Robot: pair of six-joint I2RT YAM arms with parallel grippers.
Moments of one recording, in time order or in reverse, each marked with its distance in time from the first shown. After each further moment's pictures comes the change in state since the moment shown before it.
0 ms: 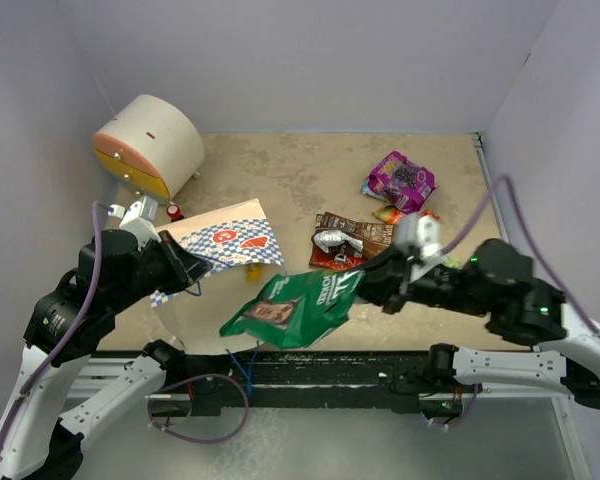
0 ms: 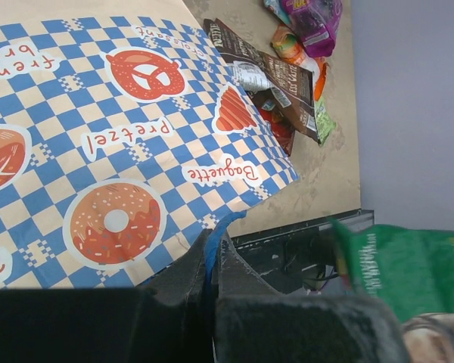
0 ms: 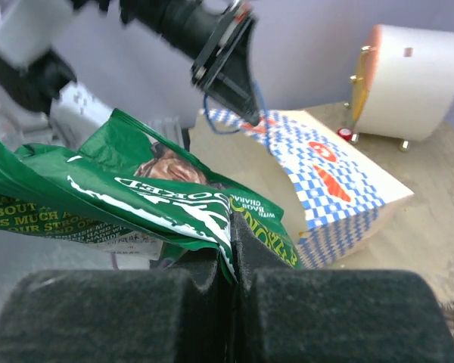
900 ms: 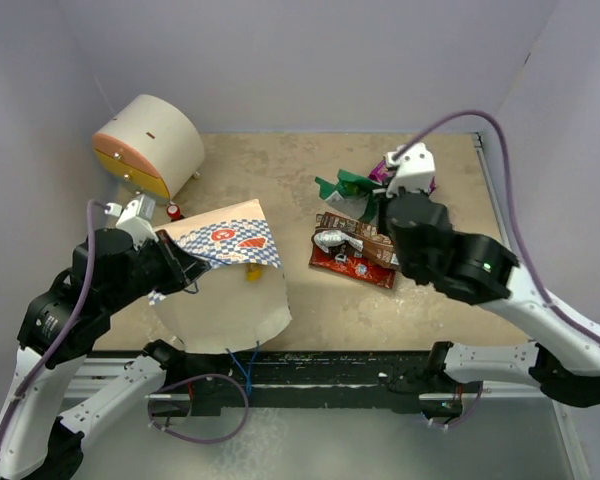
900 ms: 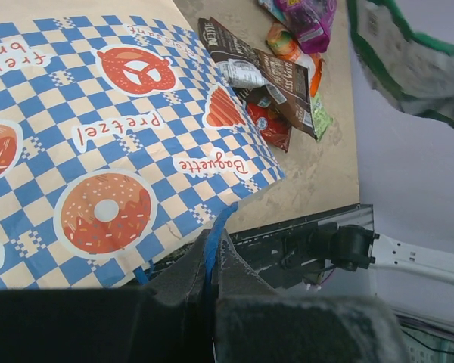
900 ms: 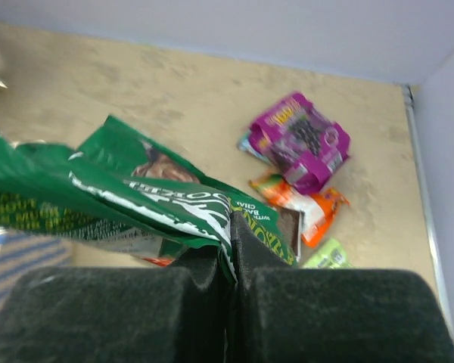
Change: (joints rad) left arm 0.000 0.008 0.047 -0.041 -0.011 0.018; right arm -0.147 0.268 0.303 -0.360 1.086 0.215
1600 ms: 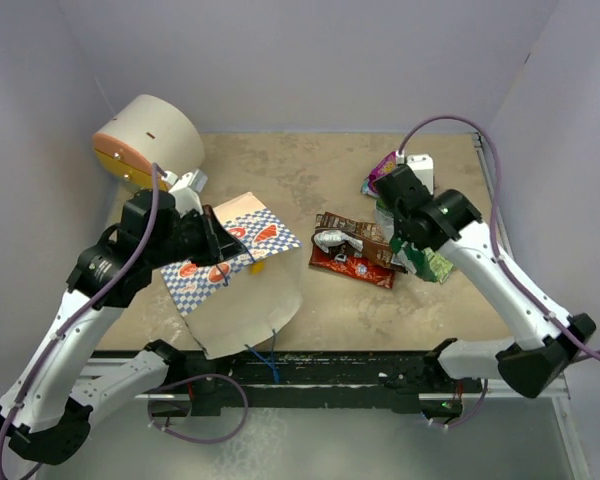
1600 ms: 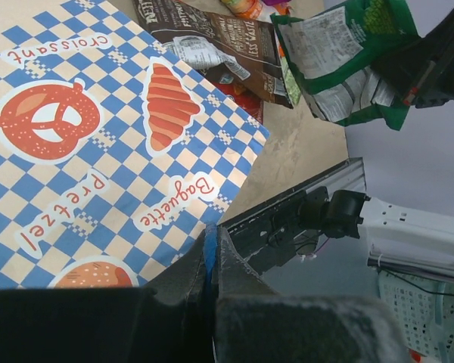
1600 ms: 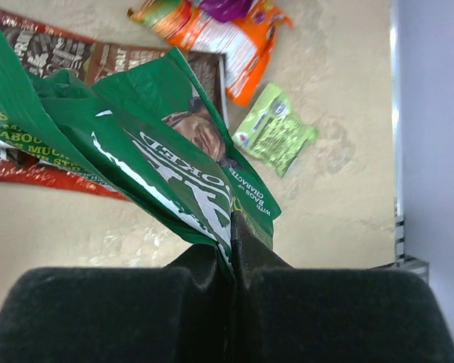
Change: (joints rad) left arm 0.000 0.199 -0.019 0.202 0.219 0.087; right arm -0.497 0.195 -0.069 -0.431 -0.304 0.233
